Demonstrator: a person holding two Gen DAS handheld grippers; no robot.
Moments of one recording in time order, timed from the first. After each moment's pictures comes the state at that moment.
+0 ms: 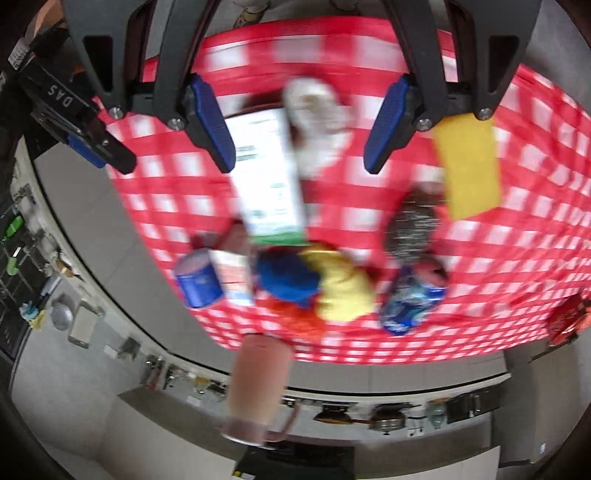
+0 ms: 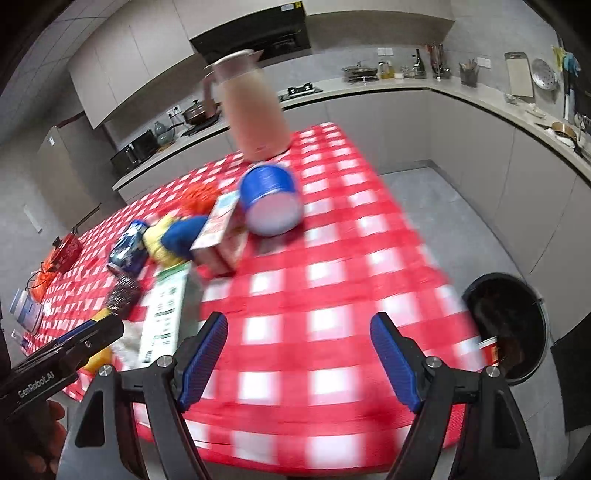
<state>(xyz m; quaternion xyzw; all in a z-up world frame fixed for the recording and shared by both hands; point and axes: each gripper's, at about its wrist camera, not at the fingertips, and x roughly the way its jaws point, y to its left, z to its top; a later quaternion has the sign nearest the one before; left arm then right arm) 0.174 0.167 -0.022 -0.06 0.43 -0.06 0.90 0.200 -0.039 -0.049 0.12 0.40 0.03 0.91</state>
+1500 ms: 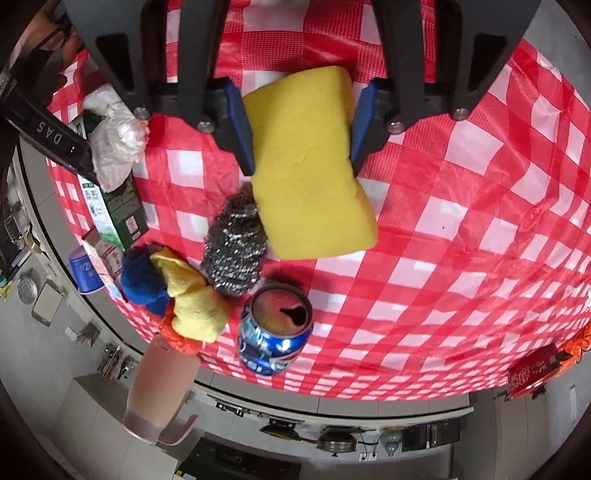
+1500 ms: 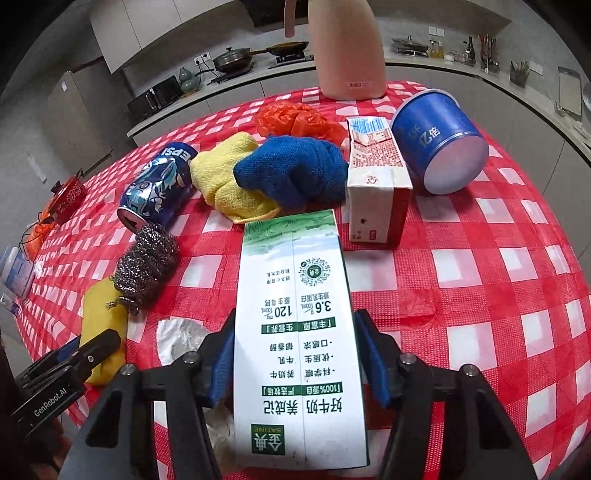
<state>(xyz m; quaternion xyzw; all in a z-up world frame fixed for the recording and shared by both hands) 0.203 0.288 -0.082 -0.10 0.45 -0.02 0.89 0.274 0.097 -0.104 0.07 0.45 0.07 0.89</state>
